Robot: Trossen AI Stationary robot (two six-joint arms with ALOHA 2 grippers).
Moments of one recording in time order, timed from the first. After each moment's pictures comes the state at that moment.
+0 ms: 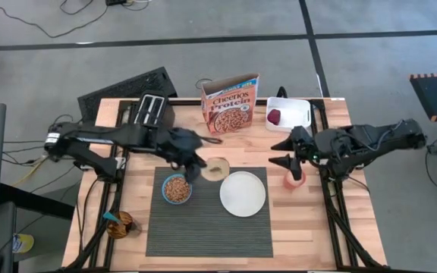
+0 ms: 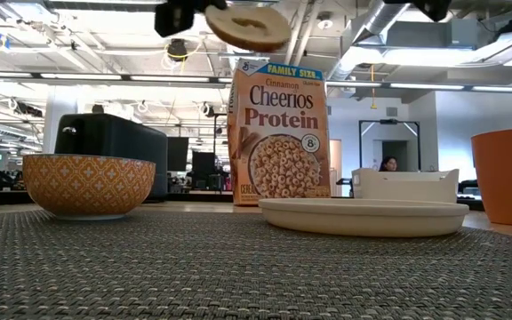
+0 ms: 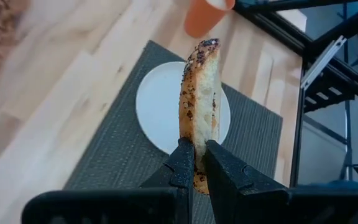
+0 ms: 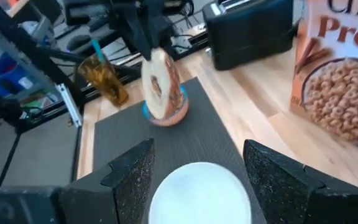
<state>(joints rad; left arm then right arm) -0.04 1.41 1.37 -0.71 0.02 -0.58 0.24 0.88 1.03 -0.59 0.30 0.55</state>
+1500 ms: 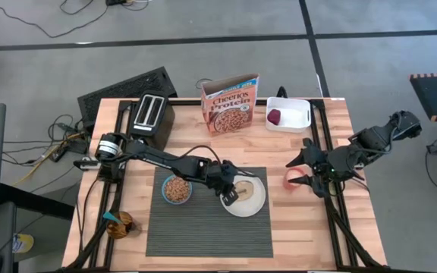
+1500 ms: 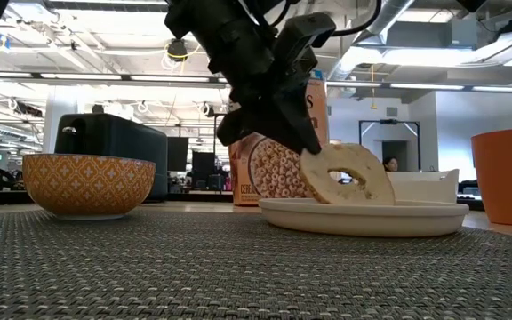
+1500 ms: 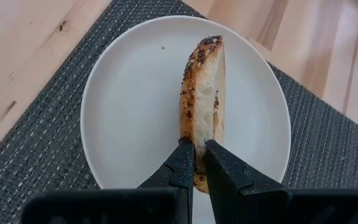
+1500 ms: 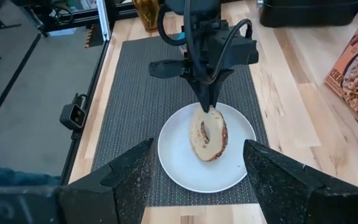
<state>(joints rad) -0.12 1.95 1.37 -0.29 -0.05 -0.67 0.50 0.80 1.03 -0.83 0.31 0.44</state>
